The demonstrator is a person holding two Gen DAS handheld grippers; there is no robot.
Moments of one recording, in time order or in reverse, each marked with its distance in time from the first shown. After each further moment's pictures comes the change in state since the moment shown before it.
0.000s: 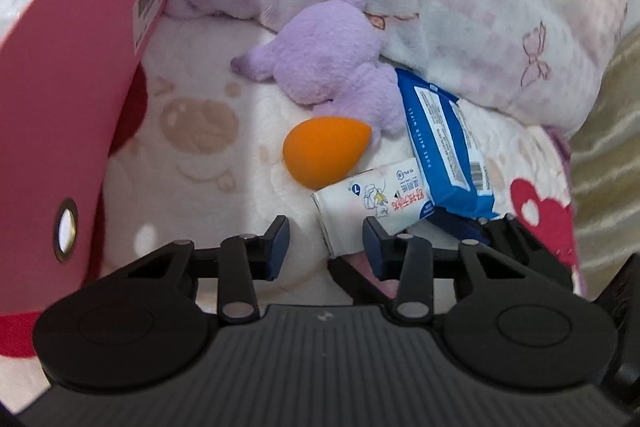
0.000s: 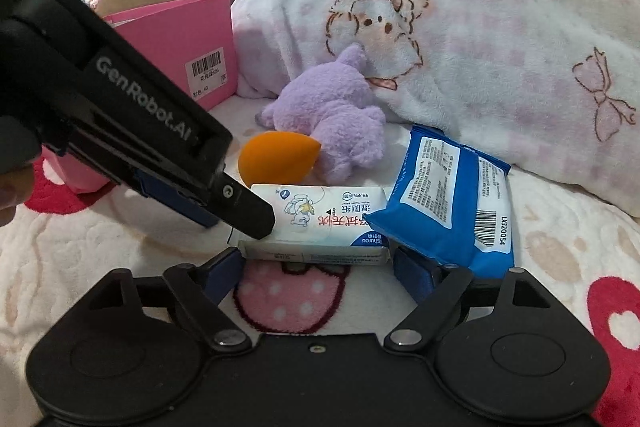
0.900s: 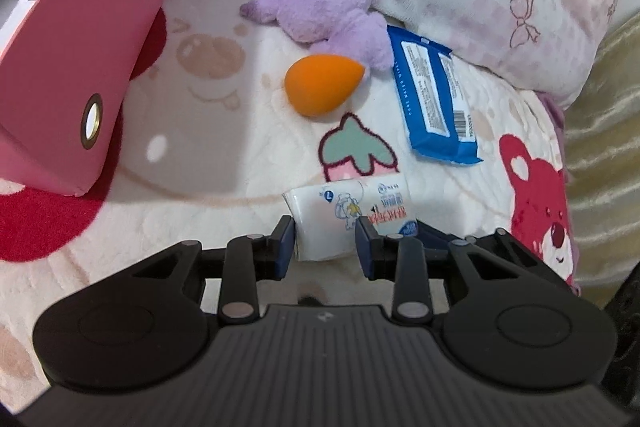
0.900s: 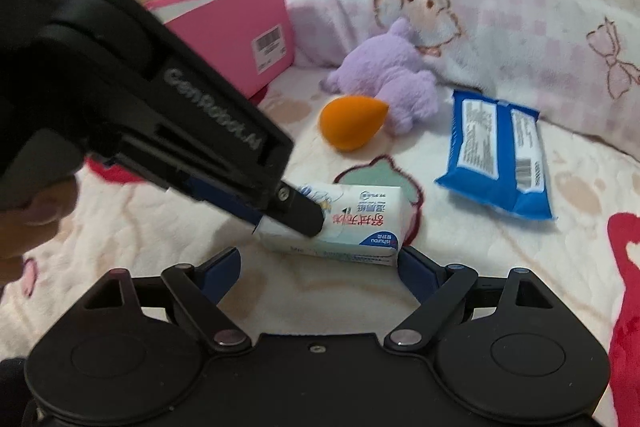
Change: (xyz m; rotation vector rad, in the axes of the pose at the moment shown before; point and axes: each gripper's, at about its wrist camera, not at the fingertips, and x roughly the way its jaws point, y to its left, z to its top) left arm -0.023 -0.009 -0.029 -0.003 0.082 0.028; right arm -0.044 0.032 -0.007 0.038 0.150 0.122
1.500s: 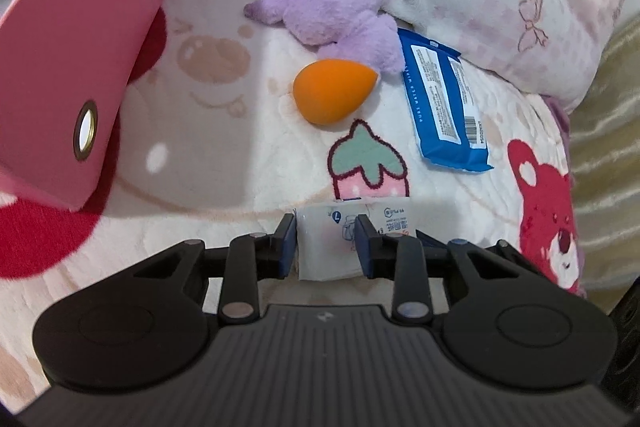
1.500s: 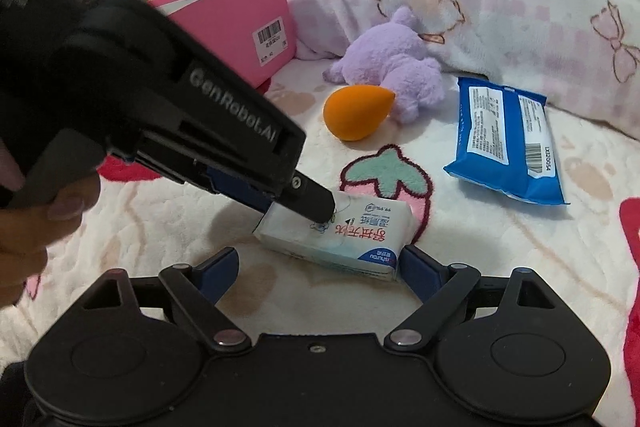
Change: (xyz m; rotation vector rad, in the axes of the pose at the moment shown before) left arm 0.009 0.006 0.006 -0.022 -0.010 -0.011; right arm 0.005 -0.003 -0.006 0.018 -0.032 0.003
